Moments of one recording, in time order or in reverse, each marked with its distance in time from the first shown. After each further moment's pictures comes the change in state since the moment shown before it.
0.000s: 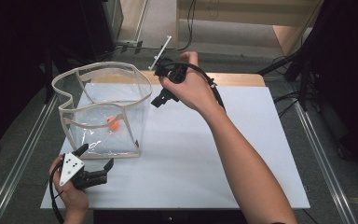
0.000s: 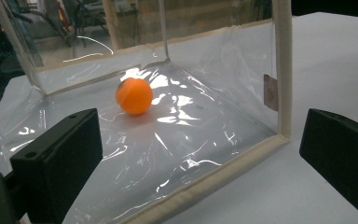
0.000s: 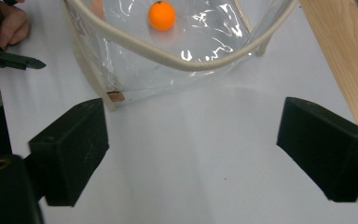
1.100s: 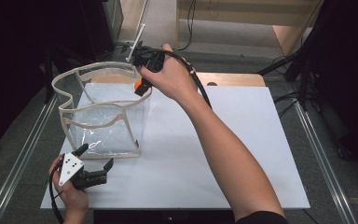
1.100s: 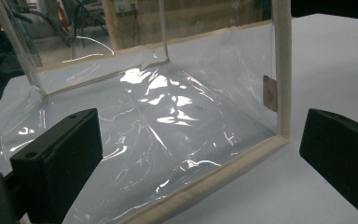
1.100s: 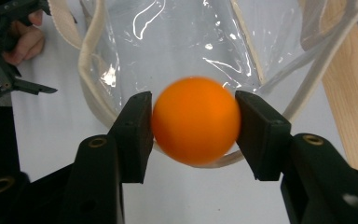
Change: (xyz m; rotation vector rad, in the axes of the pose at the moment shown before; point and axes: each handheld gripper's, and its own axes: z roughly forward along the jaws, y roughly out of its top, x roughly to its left) left arm 0.001 0.000 -0.001 0.000 -0.001 -0.001; right arm 0.000 0.060 0.007 0.038 0.035 -0.088
